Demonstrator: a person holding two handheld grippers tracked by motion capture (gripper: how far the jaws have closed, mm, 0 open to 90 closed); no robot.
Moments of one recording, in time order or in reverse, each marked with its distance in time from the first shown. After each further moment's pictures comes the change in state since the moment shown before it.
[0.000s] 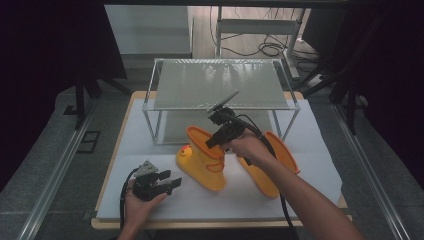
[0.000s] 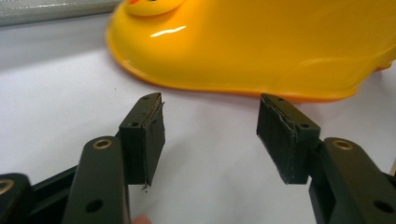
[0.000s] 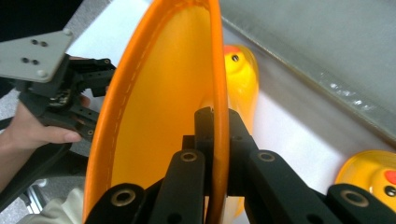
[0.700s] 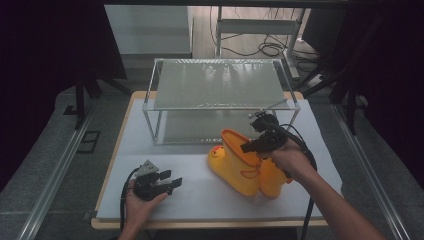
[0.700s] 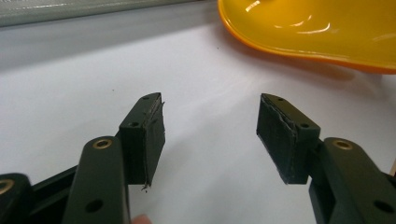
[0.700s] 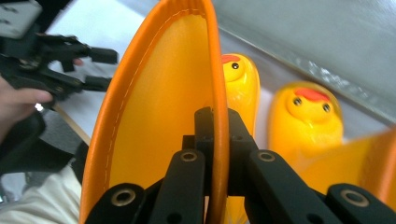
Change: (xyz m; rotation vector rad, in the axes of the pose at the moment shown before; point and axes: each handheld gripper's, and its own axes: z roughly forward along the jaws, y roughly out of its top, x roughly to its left) left arm -0.002 0.001 0.002 0.006 -0.001 0.001; right arm -0.031 -0.071 -0.064 -0.079 -0.098 0.069
